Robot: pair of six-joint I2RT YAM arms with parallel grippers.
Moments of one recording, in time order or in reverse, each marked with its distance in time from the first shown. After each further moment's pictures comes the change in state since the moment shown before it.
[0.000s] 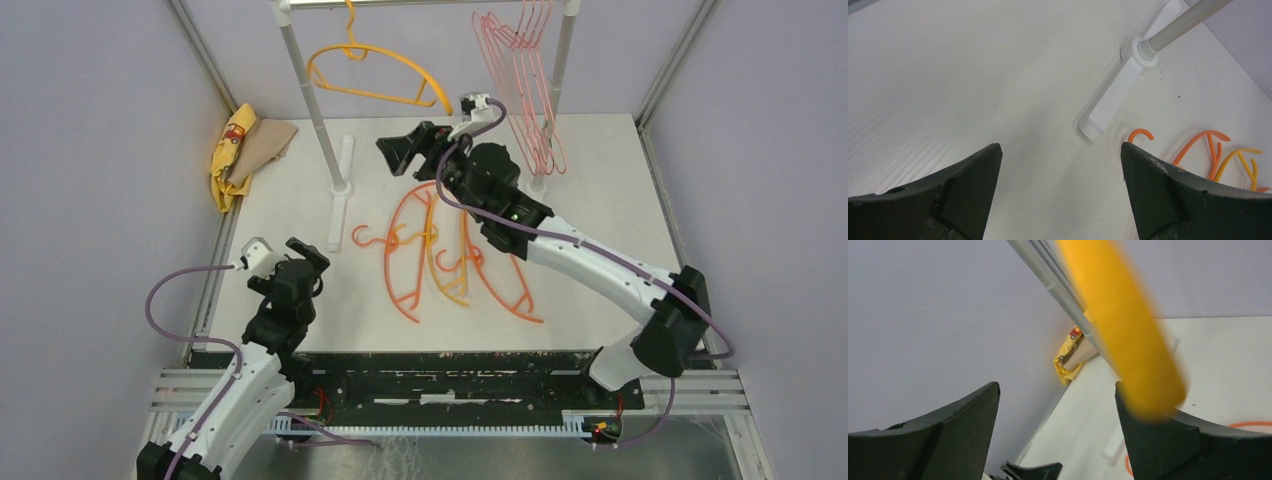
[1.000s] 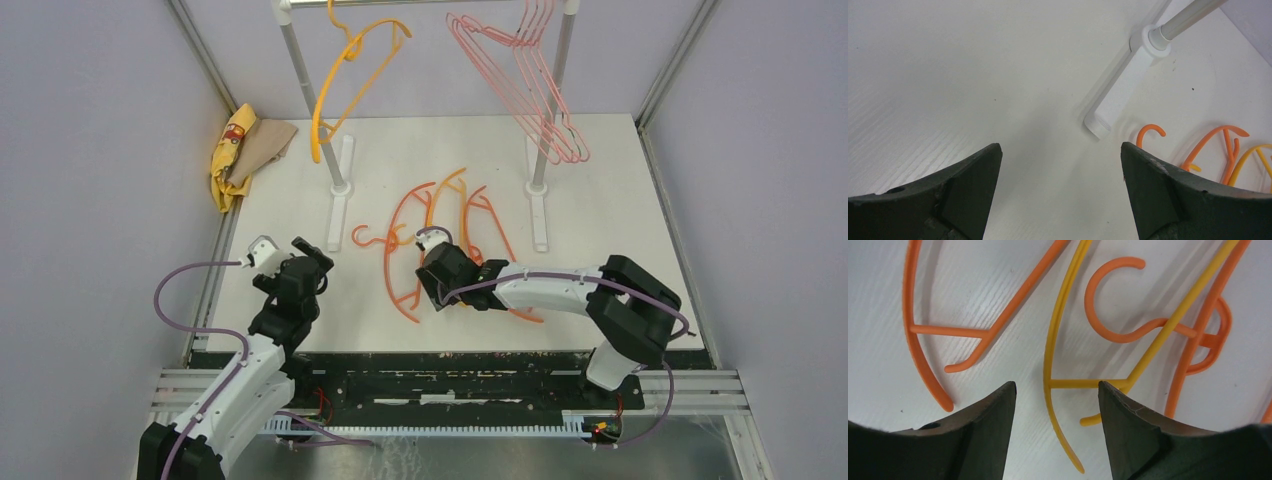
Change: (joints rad) left arm 0.000 0.092 -0.017 0.075 0.008 0.002; right arm 0.173 0.060 -0.501 -0.486 0.092 -0.270
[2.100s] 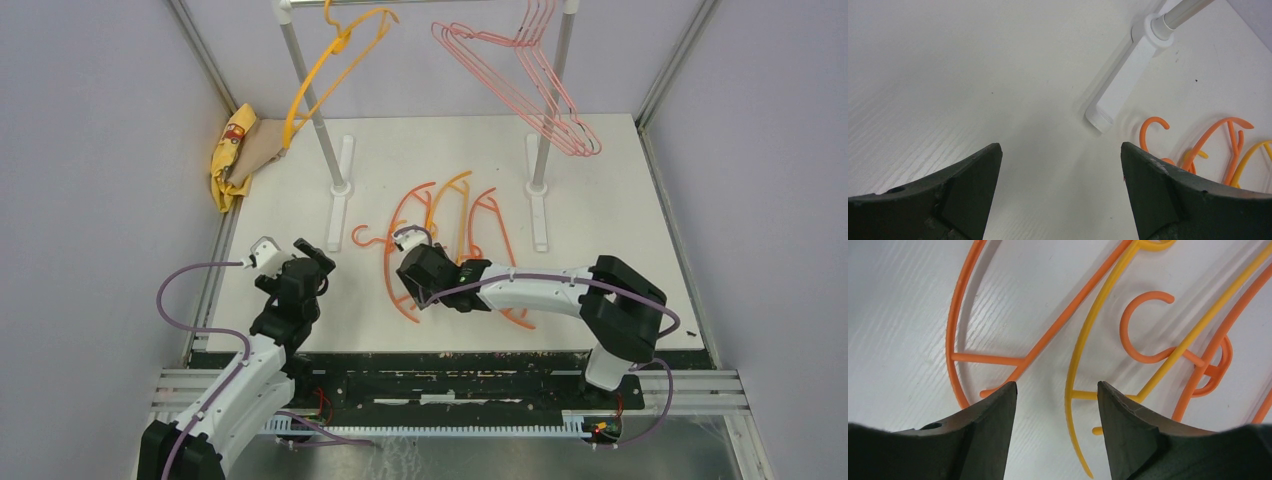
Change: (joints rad) left arm 0.000 0.010 -0.023 0.027 0.024 0.000; right arm 0.083 0.098 0.167 -0.077 0.100 -0.012
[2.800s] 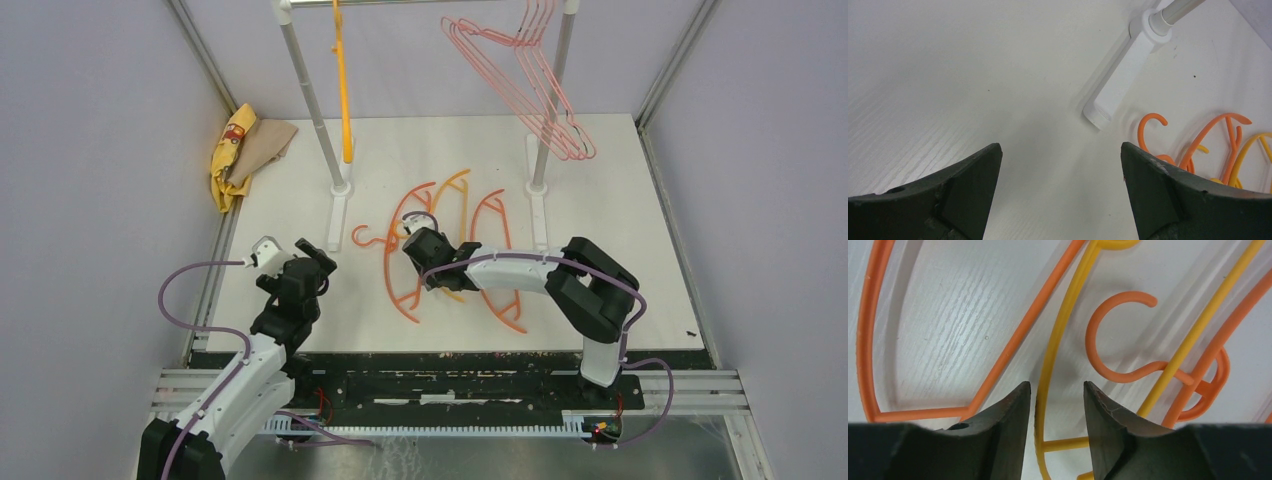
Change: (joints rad) left arm 0.000 0.006 0.000 0.000 0.017 0.000; right arm -0.118 0.143 0.060 0.010 -0.001 0.014
